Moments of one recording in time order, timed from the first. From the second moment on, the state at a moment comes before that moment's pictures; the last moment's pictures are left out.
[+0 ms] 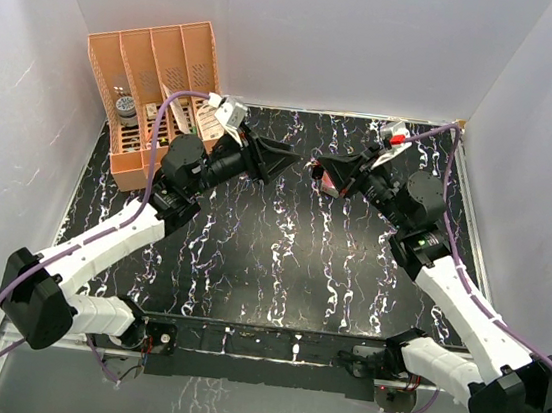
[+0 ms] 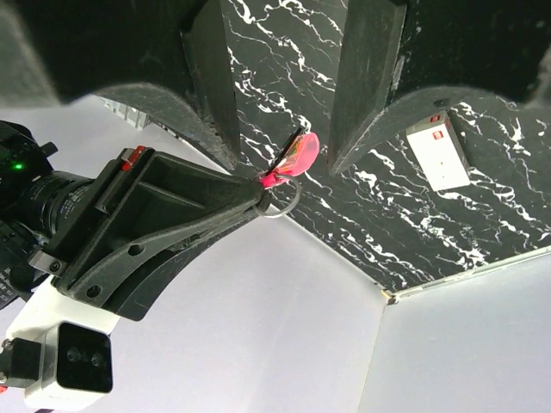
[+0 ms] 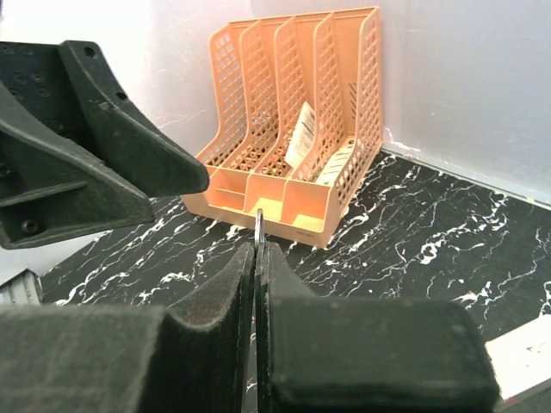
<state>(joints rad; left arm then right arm) -0.65 1.24 1.01 0.39 0.32 -0.46 0.44 1.02 0.88 0.30 -0.35 0.30</state>
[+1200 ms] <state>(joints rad) -0.65 1.37 0.96 0.69 0.46 -0.61 0.44 1.01 0.87 0.34 -0.47 0.31</state>
